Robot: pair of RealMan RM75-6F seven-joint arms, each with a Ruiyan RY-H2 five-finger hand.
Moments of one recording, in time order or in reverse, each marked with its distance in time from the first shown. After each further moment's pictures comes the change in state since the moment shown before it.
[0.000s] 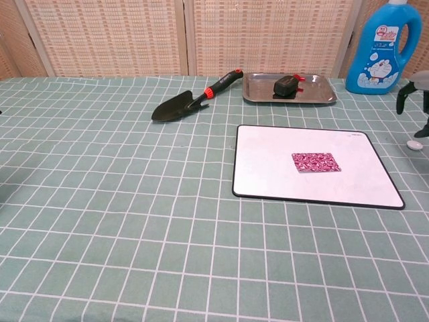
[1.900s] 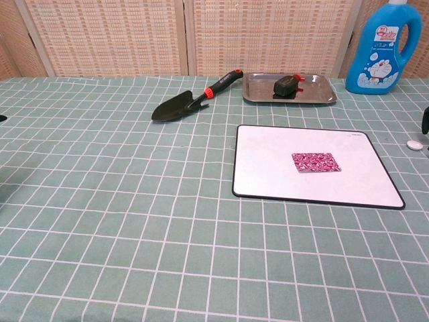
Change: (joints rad) left arm -0.010 -0.002 0.003 0.001 -0.008 -0.040 -0.022; right arm -0.079 -0.322 0.161 0.684 -0.200 -0.297 0.329
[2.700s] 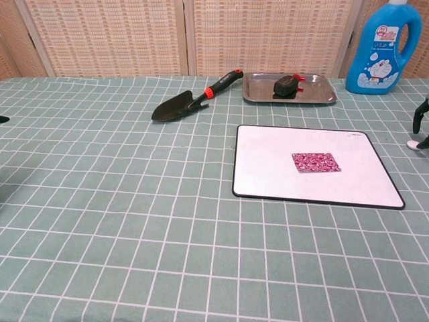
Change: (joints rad) left arm -0.007 0.003 0.006 0.005 0.007 -0.005 -0.018; right arm 0.025 -0.061 0.057 0.112 -0.065 -0.064 0.029
